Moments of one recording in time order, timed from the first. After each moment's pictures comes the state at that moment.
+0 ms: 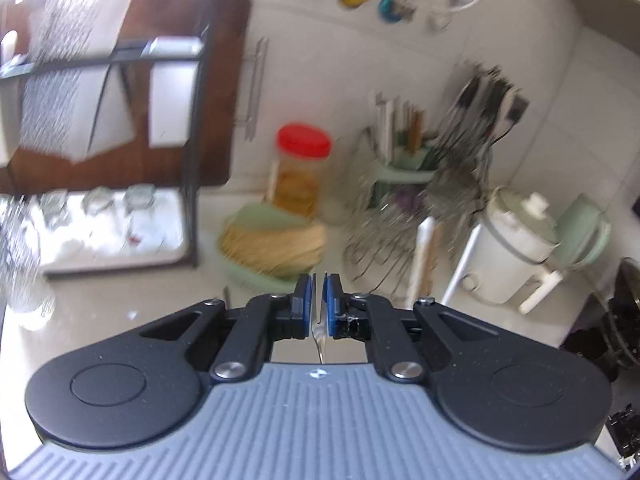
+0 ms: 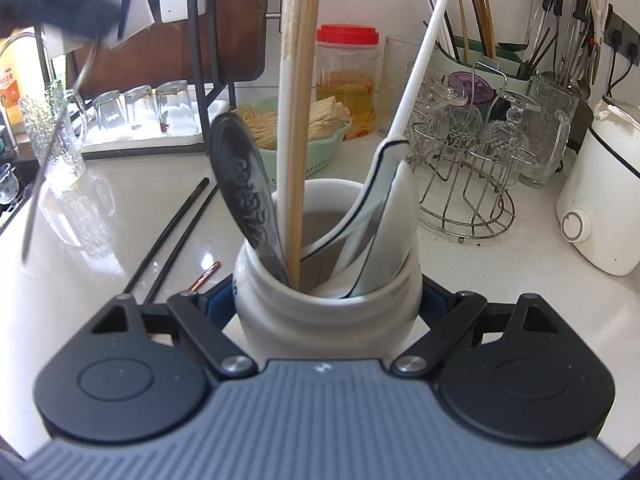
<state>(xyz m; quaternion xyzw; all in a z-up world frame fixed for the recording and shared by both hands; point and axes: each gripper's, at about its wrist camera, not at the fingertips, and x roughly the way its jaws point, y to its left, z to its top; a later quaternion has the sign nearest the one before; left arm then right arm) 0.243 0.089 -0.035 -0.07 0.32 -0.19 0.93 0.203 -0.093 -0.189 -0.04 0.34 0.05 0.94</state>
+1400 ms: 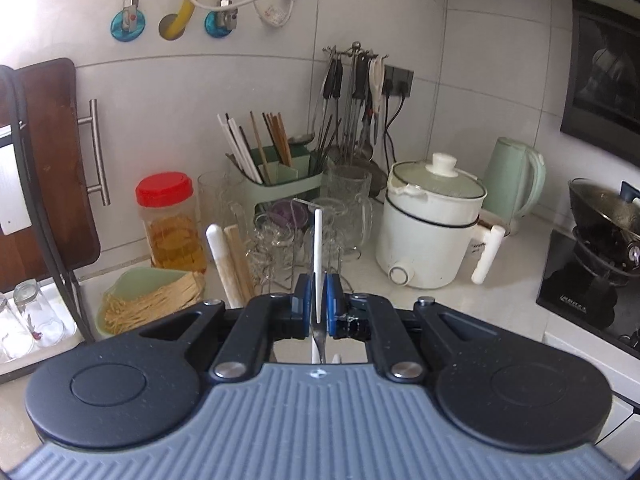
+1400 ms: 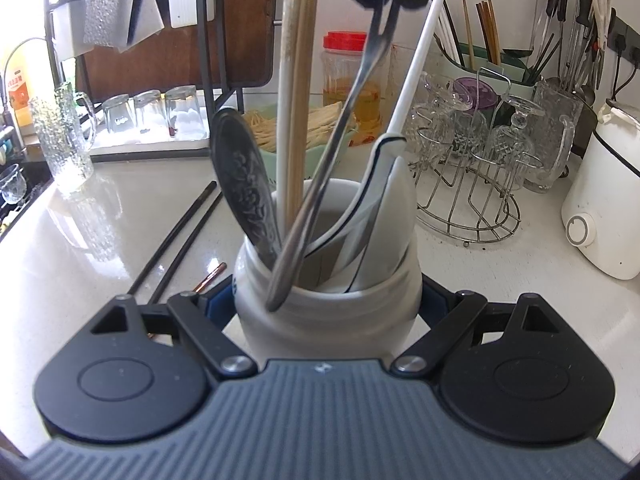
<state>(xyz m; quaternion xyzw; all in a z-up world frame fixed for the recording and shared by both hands) 0.231 -0.023 -0.077 0.04 0.23 -0.31 0.92 0.201 -0.096 -0.191 -0.04 0.33 0.06 0.94</state>
